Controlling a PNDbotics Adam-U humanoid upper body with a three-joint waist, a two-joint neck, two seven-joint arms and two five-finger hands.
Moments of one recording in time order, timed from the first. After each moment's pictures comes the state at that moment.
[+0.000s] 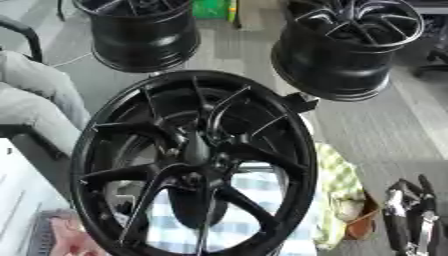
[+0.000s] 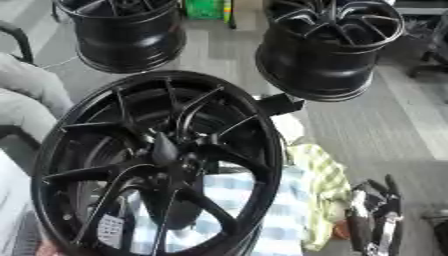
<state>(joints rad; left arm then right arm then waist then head) -0.26 1.02 0.02 -1.28 -0.58 -0.15 -0.36 0.13 -0.08 0.07 -1.54 0.18 -0.32 -0.70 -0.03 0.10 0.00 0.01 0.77</state>
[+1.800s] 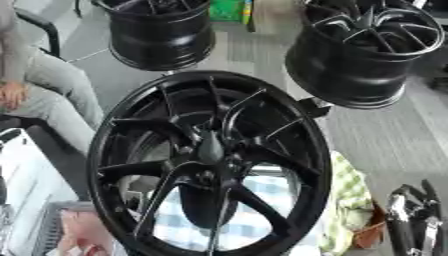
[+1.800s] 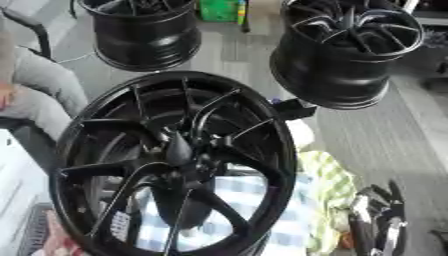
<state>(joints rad) -0.06 0.28 0.16 -1.67 0.15 -0.07 0.29 0.16 -0.08 0.07 -1.55 0.18 -0.31 -0.69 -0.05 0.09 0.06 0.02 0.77</state>
